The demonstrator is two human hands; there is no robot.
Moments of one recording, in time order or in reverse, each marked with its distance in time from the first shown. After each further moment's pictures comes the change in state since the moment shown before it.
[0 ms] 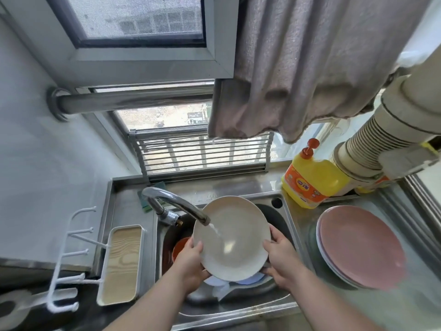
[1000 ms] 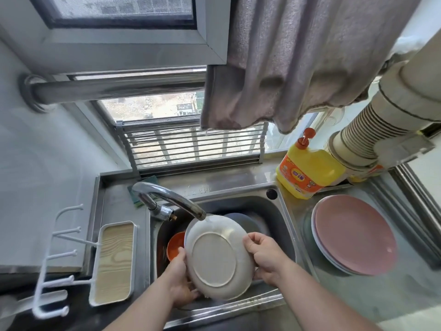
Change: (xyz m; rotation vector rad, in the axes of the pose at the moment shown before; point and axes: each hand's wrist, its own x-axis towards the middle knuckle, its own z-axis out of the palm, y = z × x) left_hand 0.010 -0.018 -0.030 -0.008 0.073 -0.384; right_hand 0.020 0.032 0.012 -0.162 -0.012 0.177
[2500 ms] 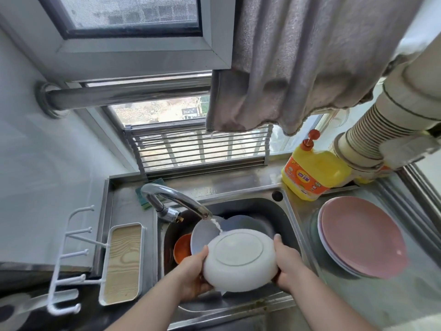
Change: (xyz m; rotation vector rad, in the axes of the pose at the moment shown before) left_hand -0.030 0.003 0.013 0.270 -0.065 0.118; right_hand 0.010 0.011 -0.027 0.307 0.252 0.180
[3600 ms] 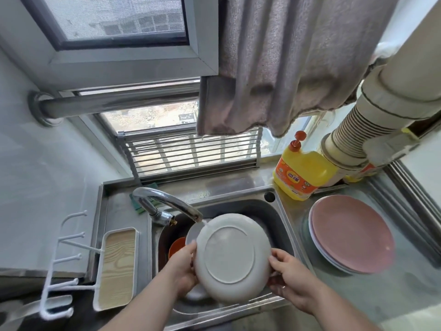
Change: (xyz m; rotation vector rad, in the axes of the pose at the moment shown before) left_hand 0.007 0.012 0.006 -0.136 0.126 0.136; right_hand -0.037 0.012 -0.044 -0.184 -0.345 -0.164
